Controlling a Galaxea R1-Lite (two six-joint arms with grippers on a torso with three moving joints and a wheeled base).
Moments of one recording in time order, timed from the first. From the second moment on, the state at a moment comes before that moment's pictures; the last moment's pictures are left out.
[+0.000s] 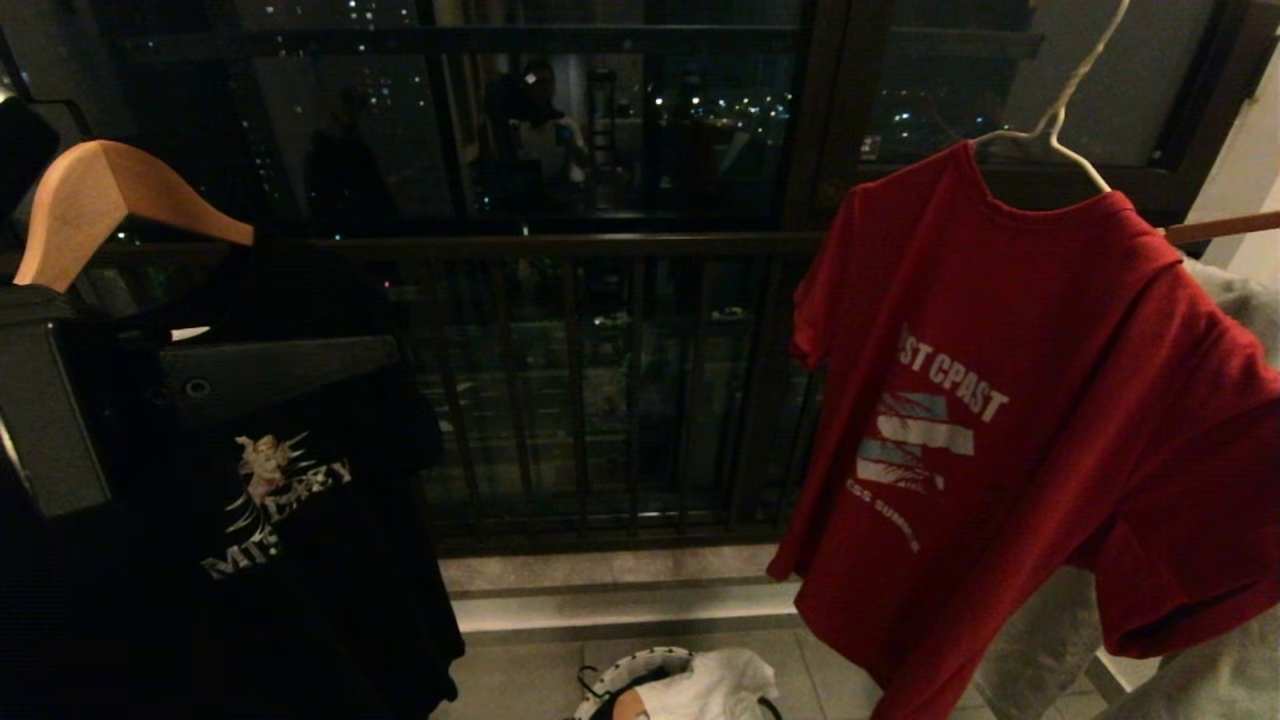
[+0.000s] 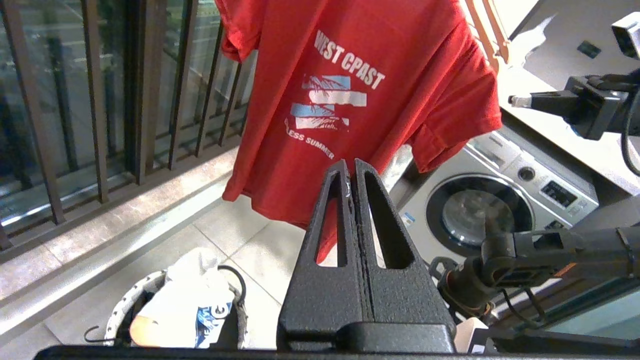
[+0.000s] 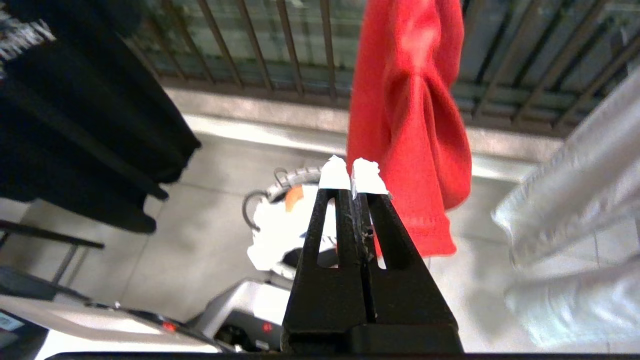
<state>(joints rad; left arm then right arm) -0.36 1.09 -0.85 -0.26 -0.63 -0.35 0.25 0.86 -1.13 0.62 0.08 0.11</state>
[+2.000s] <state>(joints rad) -0.37 1.10 -0.84 -0.26 -0.63 -0.35 0.25 0.85 -1.05 0.65 0.01 0.15</state>
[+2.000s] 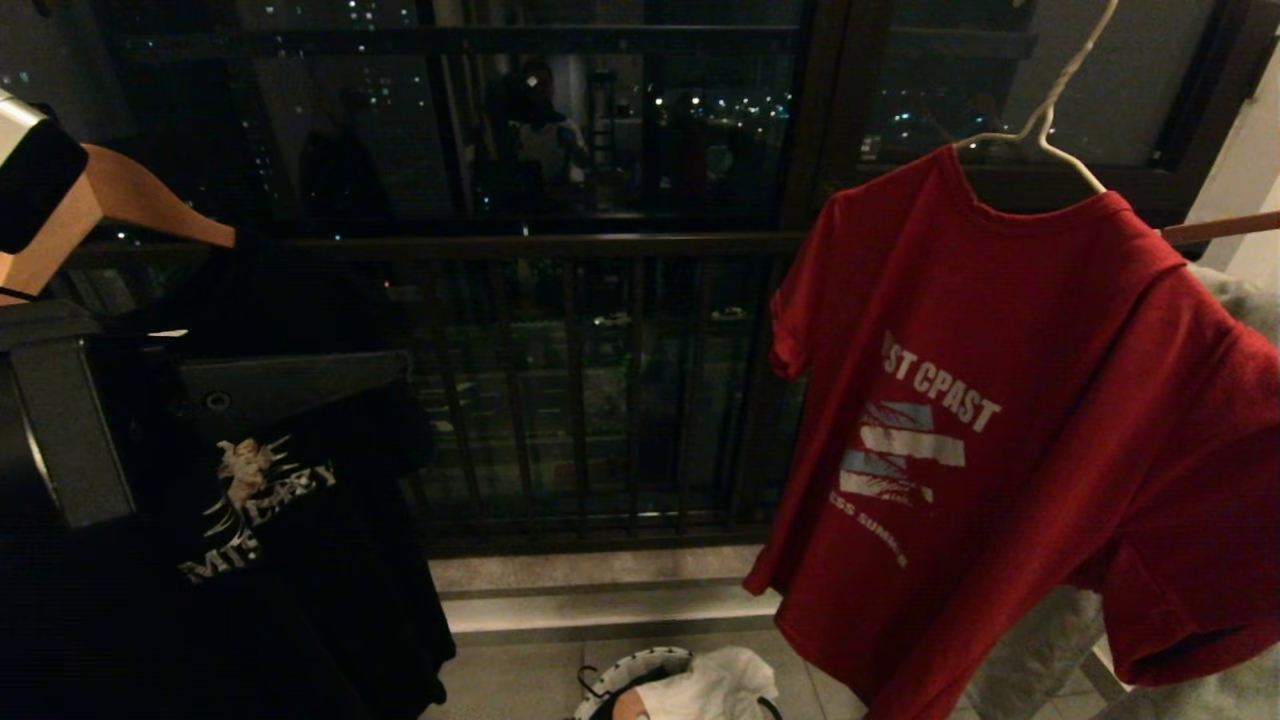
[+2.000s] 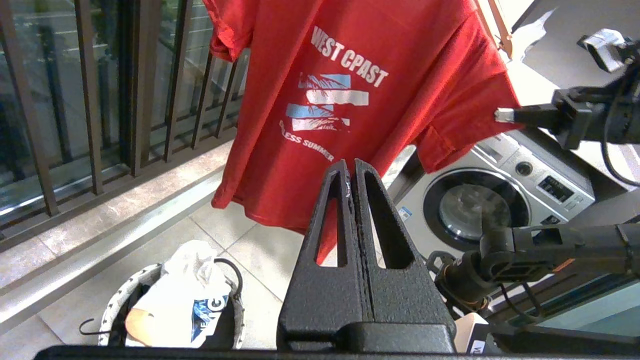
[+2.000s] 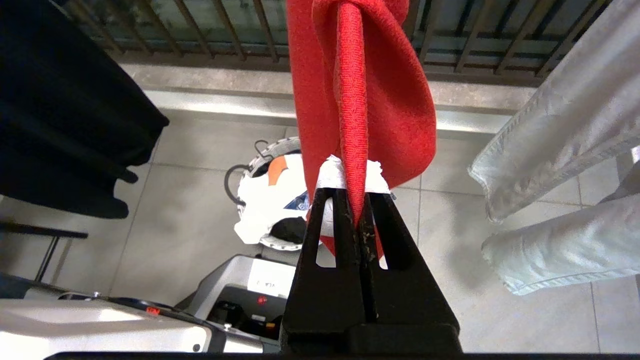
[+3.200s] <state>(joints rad) -0.38 1.17 -1.05 0.03 -0.52 -0.36 0.25 0.62 -1.10 0.75 -0.07 0.10</state>
